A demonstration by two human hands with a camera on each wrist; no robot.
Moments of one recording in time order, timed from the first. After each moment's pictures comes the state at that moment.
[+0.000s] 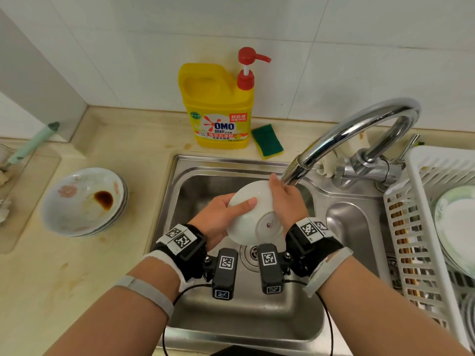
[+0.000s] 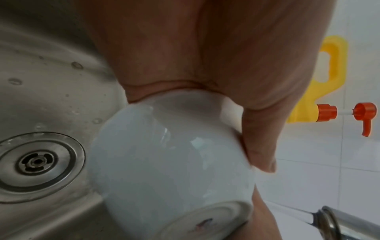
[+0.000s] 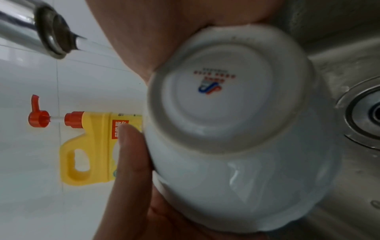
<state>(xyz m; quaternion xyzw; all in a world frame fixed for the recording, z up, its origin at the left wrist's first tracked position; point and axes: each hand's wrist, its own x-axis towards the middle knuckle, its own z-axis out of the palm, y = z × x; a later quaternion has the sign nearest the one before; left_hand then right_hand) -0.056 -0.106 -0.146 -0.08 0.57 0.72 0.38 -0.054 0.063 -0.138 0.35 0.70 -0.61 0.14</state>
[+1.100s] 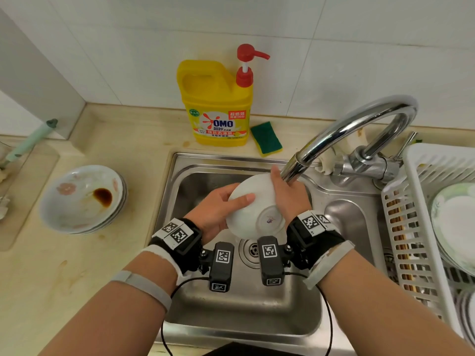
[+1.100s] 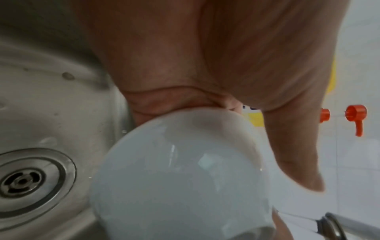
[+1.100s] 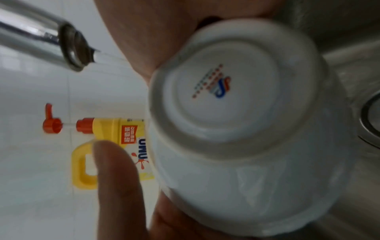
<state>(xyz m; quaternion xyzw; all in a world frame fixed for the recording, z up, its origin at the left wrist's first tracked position) -0.062 -0.110 -0.144 -0.05 0.57 0.73 0.38 -0.058 0.061 -0.125 0.35 0.72 -0.59 0.09</state>
